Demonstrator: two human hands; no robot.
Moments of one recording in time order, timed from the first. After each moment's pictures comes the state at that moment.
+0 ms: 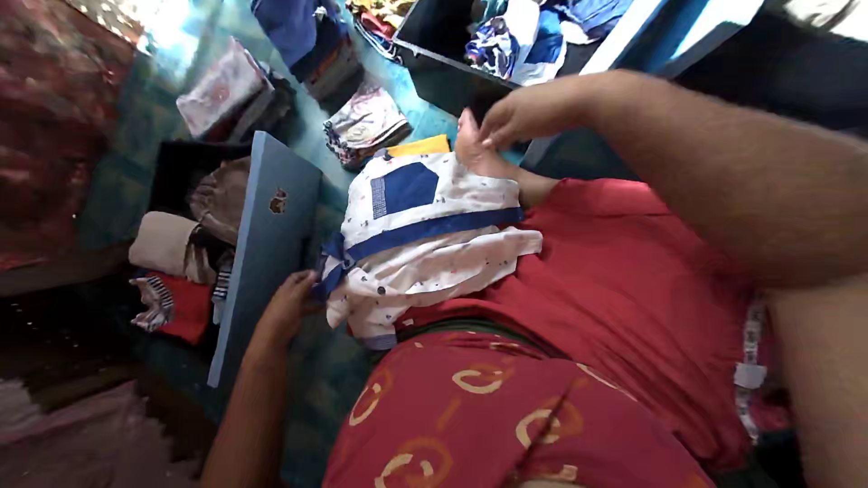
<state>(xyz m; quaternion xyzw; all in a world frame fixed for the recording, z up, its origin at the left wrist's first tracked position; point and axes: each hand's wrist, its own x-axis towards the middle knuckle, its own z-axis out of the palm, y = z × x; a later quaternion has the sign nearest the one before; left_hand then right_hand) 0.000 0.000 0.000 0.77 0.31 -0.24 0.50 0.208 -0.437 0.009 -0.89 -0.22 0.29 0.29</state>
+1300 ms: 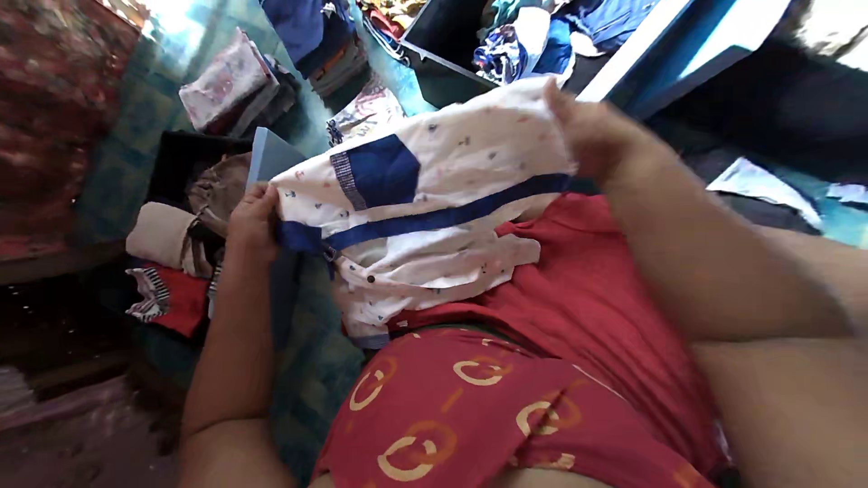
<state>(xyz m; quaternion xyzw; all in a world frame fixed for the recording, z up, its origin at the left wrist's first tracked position) 0.103 -0.012 0.036 0.75 0.14 -0.03 0.64 0.153 -0.462 0.005 -0.62 -0.02 0.24 0.75</state>
